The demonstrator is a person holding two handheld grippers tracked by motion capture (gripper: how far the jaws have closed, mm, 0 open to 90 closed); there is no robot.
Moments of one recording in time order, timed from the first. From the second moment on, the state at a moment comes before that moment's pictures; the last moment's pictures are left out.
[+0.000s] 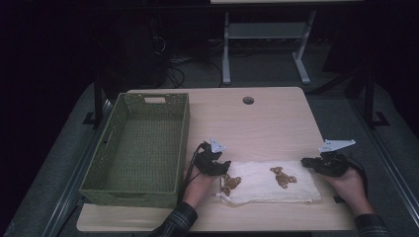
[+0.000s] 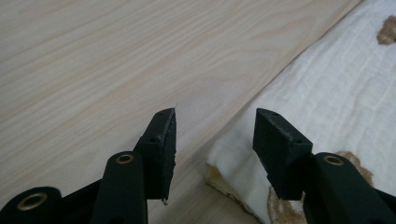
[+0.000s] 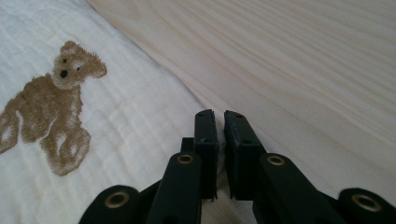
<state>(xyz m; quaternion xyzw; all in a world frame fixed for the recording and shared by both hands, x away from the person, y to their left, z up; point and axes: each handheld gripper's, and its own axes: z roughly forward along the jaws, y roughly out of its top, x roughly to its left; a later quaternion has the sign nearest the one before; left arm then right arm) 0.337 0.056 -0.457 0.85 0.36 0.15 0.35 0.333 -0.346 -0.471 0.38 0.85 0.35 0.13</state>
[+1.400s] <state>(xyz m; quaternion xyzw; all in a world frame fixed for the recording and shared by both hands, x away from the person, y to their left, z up) 0.353 0.053 -0.440 0.83 0.36 0.17 0.38 0.348 -0.349 -0.456 0.39 0.82 0.37 0.18</state>
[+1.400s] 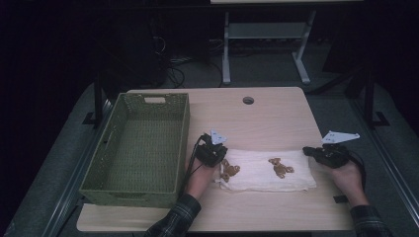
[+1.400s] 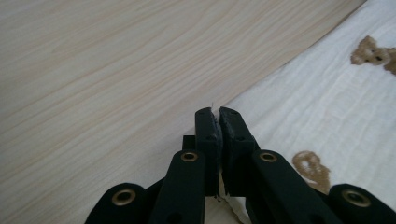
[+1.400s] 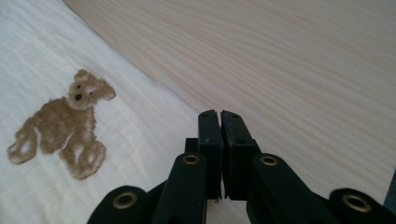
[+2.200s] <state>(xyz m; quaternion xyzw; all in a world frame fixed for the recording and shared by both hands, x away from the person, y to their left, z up) 0.311 0.065 -0.428 0.84 0.35 0.16 0.39 0.309 -0.354 -0.447 0.36 0.83 0.40 0.17</state>
